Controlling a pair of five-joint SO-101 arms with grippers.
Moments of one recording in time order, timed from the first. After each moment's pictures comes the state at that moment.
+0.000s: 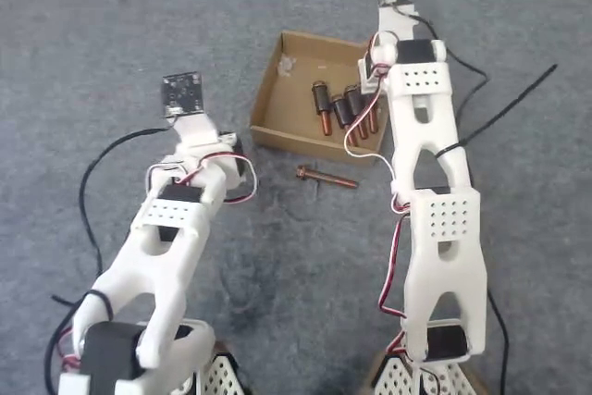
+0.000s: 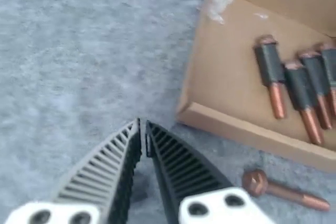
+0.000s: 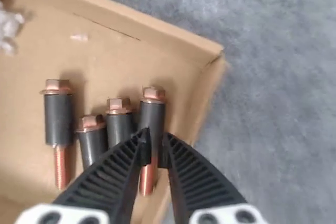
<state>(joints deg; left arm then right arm) -1.3 -17.8 59.9 14.7 19.8 -9.0 54.2 -61.7 78.1 1.9</state>
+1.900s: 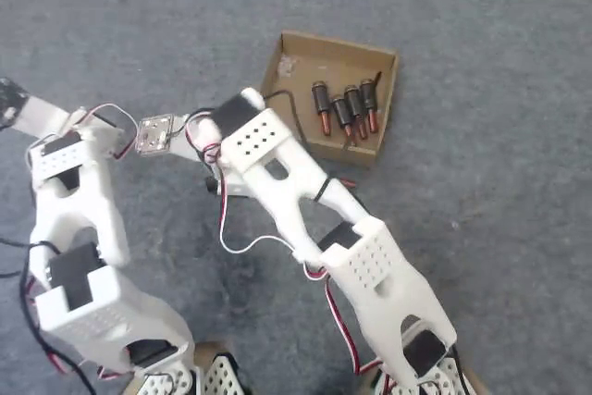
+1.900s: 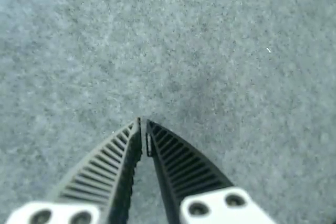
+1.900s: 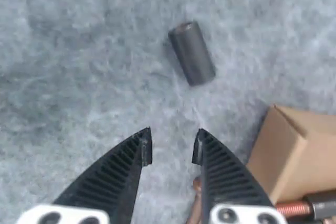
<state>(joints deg) -32.2 10.2 24.9 34.1 40.6 -46.9 48.5 -53.5 95.2 44.6</state>
